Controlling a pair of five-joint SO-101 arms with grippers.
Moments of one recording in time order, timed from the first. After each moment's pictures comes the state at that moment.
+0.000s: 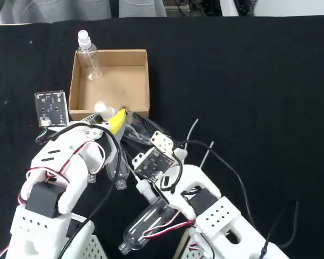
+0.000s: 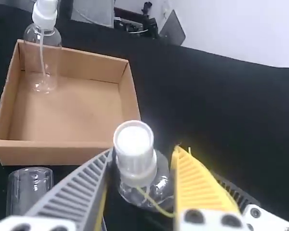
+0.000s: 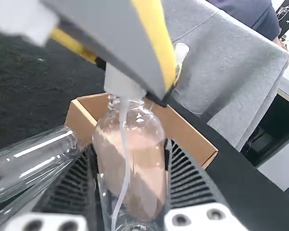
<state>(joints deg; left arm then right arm) 12.5 -74.2 54.1 52.4 19.6 -37.4 -64.9 90.5 -7.4 28.4</state>
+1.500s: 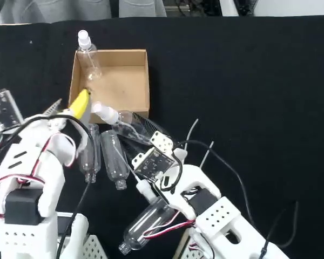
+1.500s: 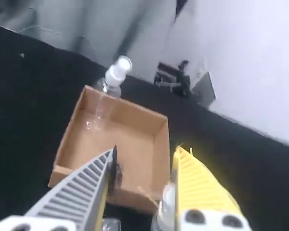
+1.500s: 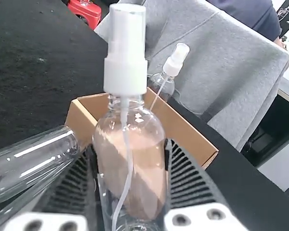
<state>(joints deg) -2.5 -74.2 43.6 56.5 23.2 -37.4 -64.9 90.5 -7.4 28.4</state>
